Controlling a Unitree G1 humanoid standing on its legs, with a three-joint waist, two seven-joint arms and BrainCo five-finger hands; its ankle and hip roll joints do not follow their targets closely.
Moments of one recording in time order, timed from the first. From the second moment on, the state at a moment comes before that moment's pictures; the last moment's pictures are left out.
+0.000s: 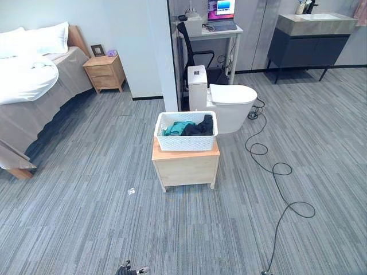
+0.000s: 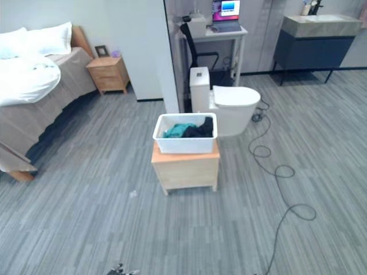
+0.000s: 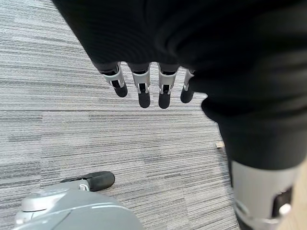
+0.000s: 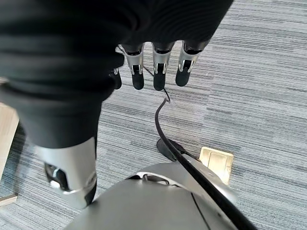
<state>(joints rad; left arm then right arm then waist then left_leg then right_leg) 0.08 0.19 -0.18 1.19 -0.15 -0.13 0.08 0.03 -0.28 0.24 1.30 0.01 -0.02 -0.07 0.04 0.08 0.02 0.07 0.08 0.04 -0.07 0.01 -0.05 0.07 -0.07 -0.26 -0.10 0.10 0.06</state>
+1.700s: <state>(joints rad) 0.01 0.22 -0.10 1.22 -0.16 -0.13 0.09 -0.01 -0.30 0.10 1.26 0.18 -0.05 -0.10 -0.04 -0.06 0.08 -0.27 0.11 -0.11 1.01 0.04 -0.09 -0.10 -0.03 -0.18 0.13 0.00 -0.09</state>
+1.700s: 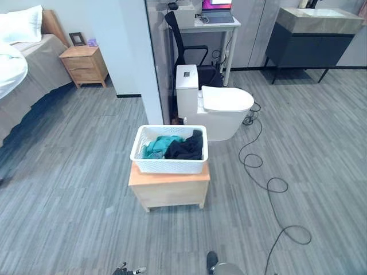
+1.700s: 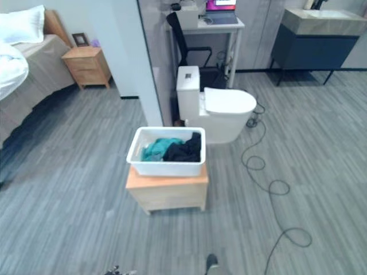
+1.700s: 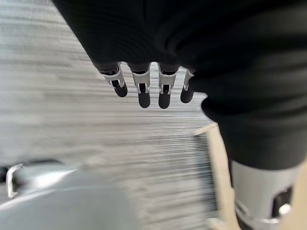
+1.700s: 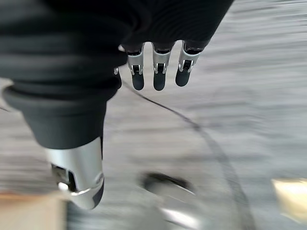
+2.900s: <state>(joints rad) 0.32 0.37 0.08 0.23 -0.22 -0.10 0.11 0.14 -0.60 -0.15 0.75 0.14 -0.02 -0.13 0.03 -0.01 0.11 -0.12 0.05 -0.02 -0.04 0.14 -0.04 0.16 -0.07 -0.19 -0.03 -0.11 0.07</state>
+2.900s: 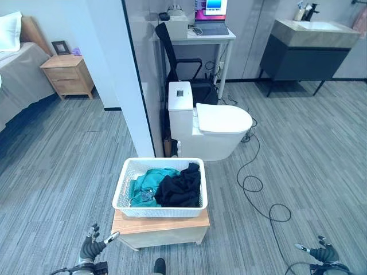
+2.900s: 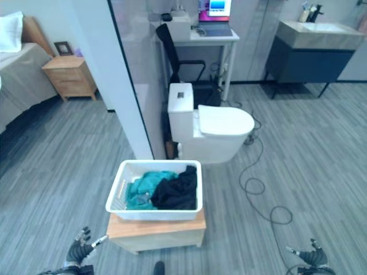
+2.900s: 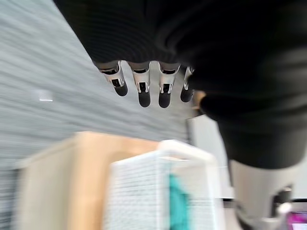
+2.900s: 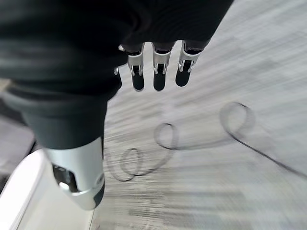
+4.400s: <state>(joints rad) -0.54 0.62 -0.13 0.40 0.20 0.22 0.23 -0.24 -0.47 0.05 0.57 0.18 0.02 -0.13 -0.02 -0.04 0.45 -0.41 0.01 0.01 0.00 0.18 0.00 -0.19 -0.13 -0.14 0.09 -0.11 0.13</state>
